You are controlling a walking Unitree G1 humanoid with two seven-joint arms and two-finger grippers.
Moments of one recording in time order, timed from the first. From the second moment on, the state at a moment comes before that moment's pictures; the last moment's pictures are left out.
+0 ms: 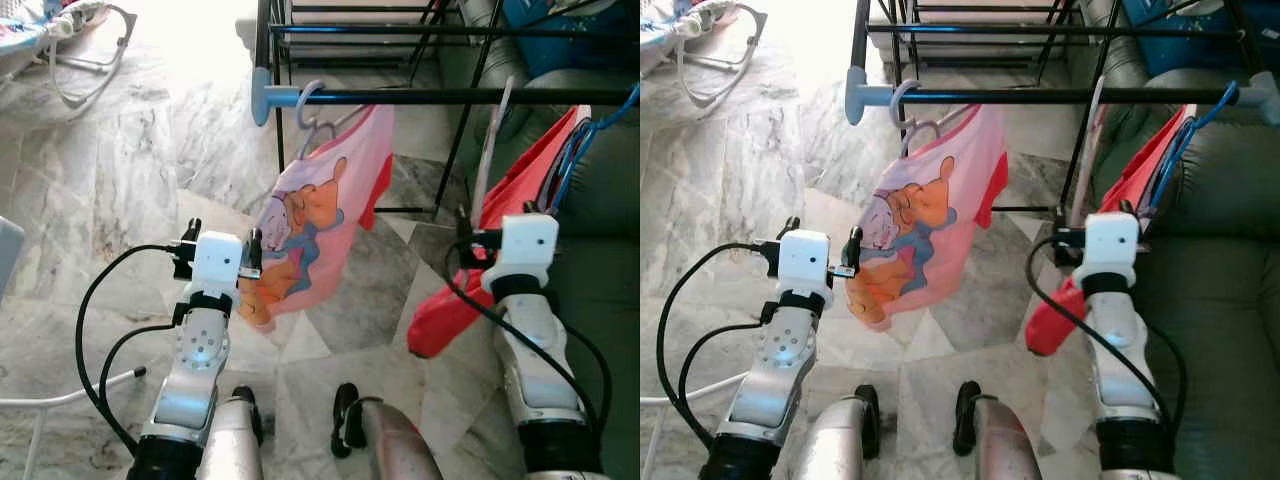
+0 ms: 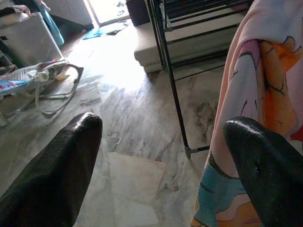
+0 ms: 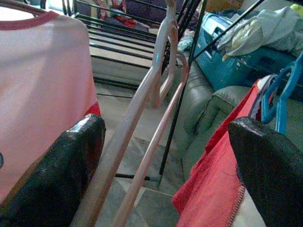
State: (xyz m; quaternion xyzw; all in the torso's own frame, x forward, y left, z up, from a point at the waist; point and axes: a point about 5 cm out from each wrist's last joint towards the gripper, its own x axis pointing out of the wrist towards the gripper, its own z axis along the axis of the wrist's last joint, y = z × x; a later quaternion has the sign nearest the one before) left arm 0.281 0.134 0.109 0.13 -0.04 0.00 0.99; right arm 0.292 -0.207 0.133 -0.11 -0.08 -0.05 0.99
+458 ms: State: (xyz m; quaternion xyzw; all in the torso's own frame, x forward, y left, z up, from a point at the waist) left arm 0.281 0.134 0.108 0.13 -0.04 0.00 0.99; right arm 0.295 -0.202 0.136 -0.11 -0.08 -0.04 0.99
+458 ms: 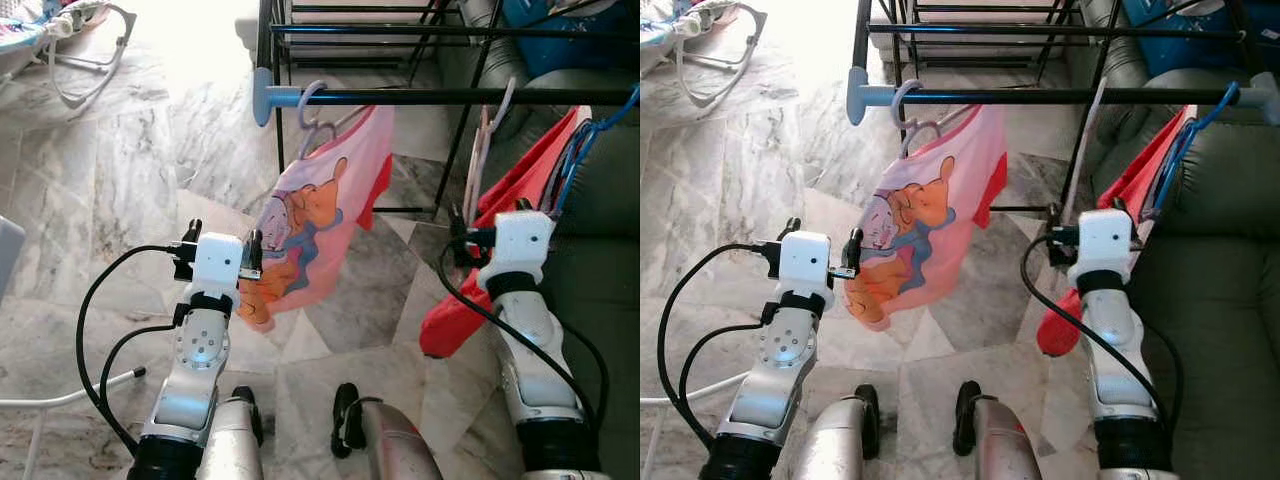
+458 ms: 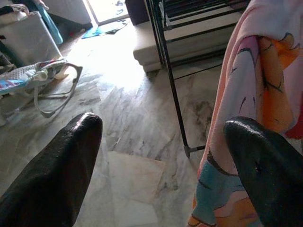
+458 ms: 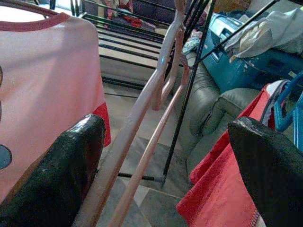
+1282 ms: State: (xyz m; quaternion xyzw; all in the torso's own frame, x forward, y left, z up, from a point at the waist) left arm 0.281 0.136 0.110 0.13 -0.04 0.00 0.99; right arm 0.299 -0.166 0.138 -0.09 -0.09 0.03 0.99
